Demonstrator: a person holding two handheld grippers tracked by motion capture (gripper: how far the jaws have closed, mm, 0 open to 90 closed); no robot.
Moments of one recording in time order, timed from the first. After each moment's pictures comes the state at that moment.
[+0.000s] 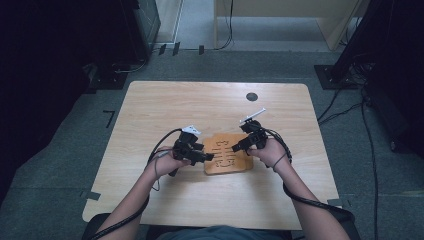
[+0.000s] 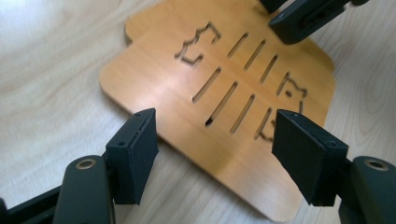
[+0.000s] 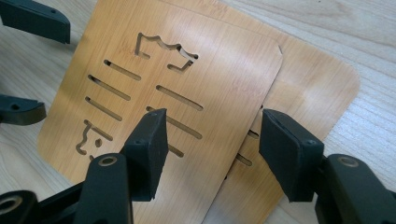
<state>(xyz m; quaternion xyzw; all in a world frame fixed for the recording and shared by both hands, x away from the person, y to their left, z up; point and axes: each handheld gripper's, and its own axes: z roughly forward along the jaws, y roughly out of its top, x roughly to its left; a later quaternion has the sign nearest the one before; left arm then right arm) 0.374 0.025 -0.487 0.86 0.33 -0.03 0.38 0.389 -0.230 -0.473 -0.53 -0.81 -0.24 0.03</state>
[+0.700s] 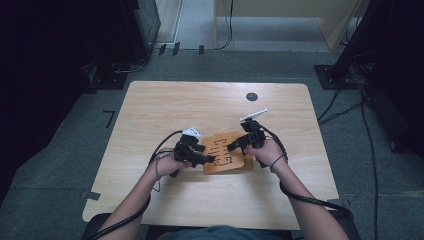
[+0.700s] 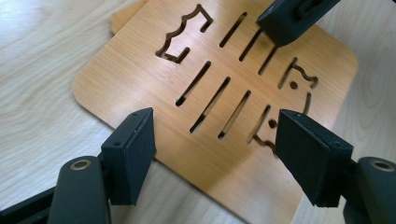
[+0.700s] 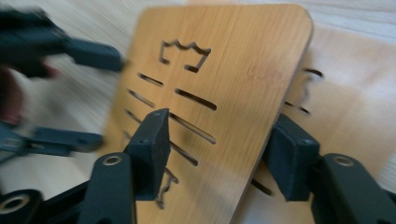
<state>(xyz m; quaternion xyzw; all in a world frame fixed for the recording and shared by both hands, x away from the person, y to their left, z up) 0.376 0.028 -0.500 0.86 0.32 -0.05 0.39 0.396 -0.229 -0.478 -0.57 -0.76 -0.29 0.12</state>
